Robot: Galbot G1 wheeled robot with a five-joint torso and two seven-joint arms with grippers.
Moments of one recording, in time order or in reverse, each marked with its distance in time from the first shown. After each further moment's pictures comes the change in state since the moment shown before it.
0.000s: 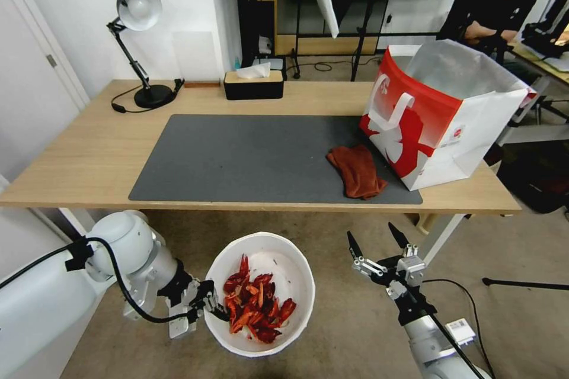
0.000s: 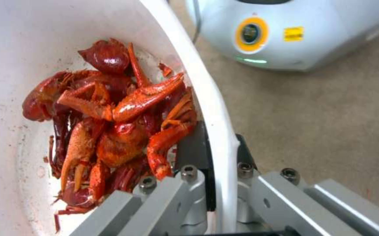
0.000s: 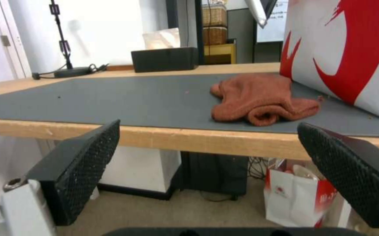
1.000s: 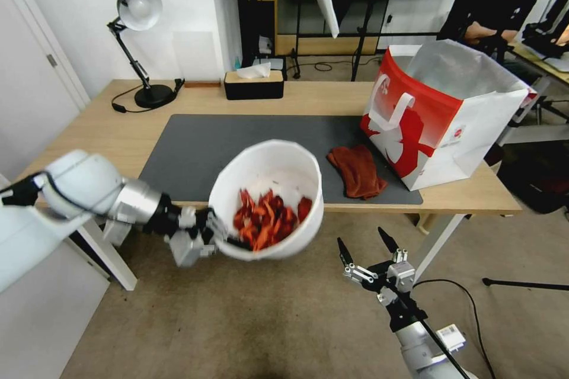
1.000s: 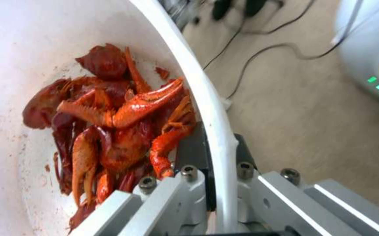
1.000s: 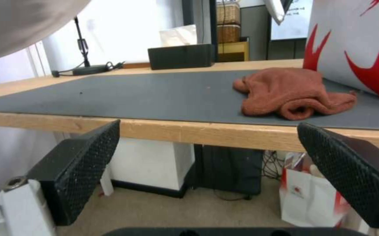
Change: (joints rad) left arm -0.307 0.105 0.029 0.015 -0.543 0.271 -0.065; right arm 0.003 0.003 -0.044 -0.006 -0.021 0.011 -0.009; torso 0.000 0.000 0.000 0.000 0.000
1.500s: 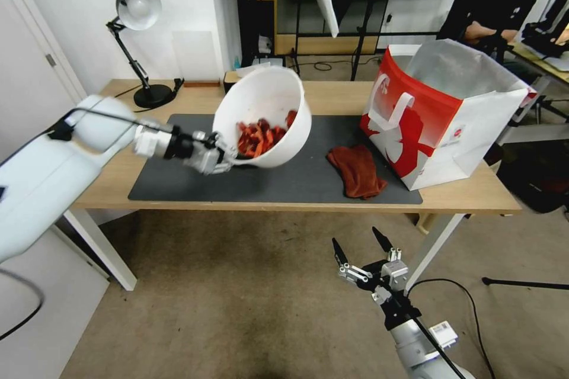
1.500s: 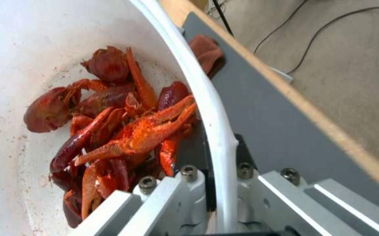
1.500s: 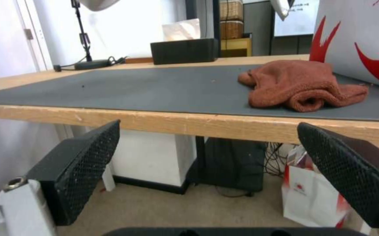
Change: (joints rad) left arm -0.417 -0.339 0.191 0.477 0.036 0.004 -0.012; right arm 0.022 0.013 -0.017 -0.023 -0.020 -0.010 -0.008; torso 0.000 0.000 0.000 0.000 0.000
